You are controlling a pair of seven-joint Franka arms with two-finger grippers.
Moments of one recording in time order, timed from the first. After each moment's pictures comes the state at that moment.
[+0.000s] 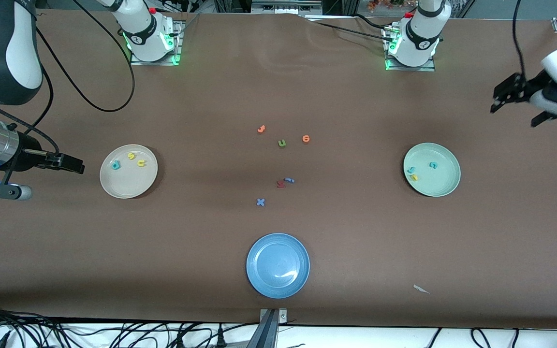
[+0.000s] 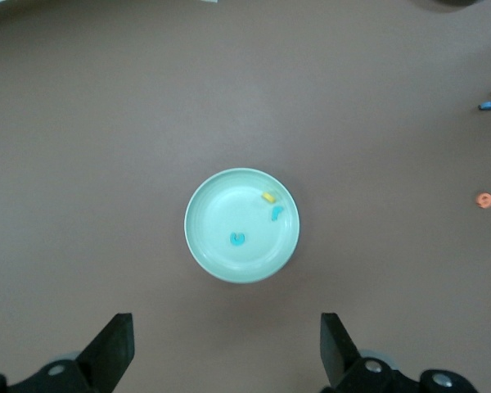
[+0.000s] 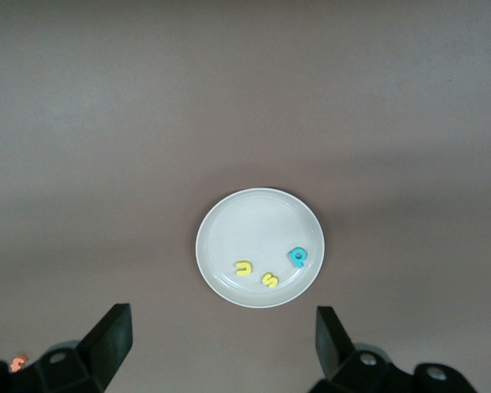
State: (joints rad) left arm -0.01 -0.16 0.05 -1.83 -0.03 1.67 0.38; right arm 0.17 0.34 -0.16 -1.36 0.05 1.61 0.14
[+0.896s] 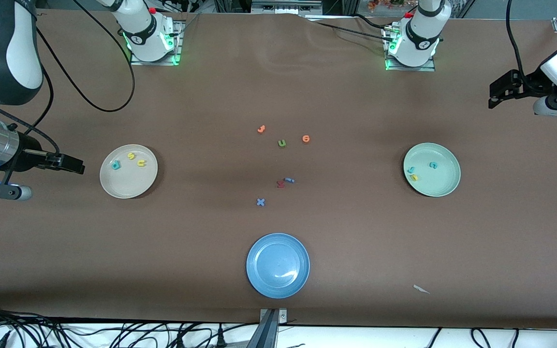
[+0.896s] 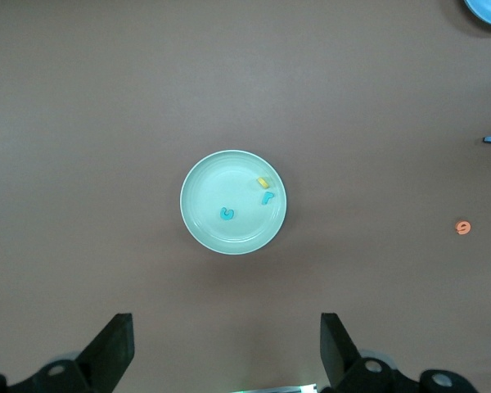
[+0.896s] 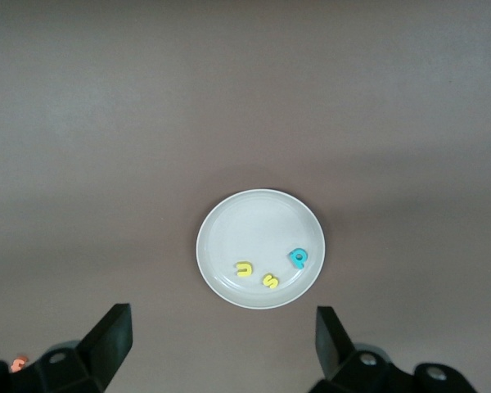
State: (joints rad) left arm -0.09 0.00 0.03 -1.53 0.02 1.45 0.08; right arm 0.17 0.34 -0.16 -1.36 0.05 1.62 0.14
